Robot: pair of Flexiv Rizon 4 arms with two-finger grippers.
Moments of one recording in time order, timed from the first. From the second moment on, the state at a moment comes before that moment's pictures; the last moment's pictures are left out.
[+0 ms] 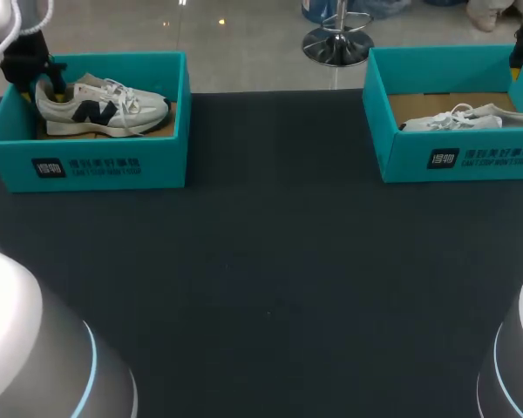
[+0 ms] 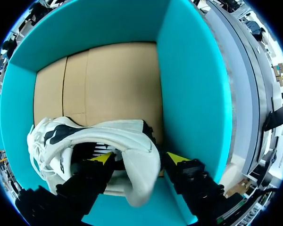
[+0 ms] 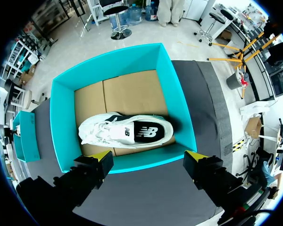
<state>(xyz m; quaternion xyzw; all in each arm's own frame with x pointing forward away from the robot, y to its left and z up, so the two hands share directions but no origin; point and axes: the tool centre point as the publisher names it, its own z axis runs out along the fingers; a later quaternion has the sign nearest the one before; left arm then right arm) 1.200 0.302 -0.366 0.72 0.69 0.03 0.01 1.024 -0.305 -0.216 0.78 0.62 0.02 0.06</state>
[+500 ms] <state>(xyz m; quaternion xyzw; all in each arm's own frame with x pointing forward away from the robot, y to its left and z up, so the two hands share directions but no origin) 1.198 0.304 -0.375 0.72 0.69 0.03 -0.01 1.024 -0.305 -0.216 0.78 0.62 0.02 0.06</state>
